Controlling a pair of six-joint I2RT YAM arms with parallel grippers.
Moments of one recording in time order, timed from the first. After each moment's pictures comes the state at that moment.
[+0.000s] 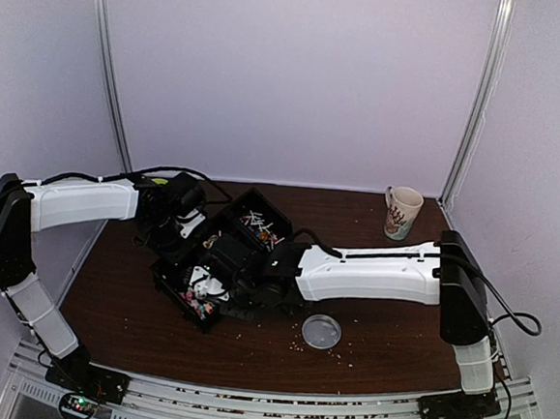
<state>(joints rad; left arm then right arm) -0.61 1.62 1.19 -0.84 -0.22 -0.03 1.25 2.16 1.79 -0.58 0.33 -0.34</state>
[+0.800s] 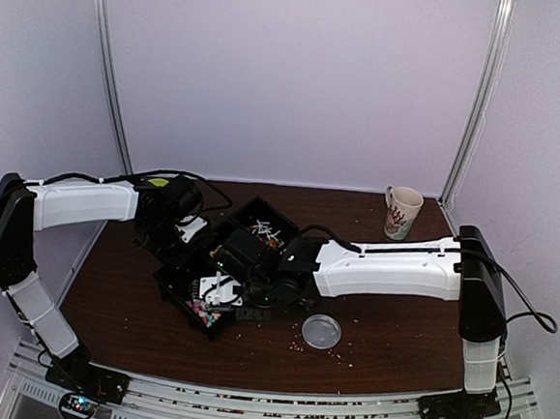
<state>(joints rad) -0.58 1.63 1.17 -0.83 -0.06 -0.04 1.24 2.07 1.70 -0.62 0.24 -0.55</state>
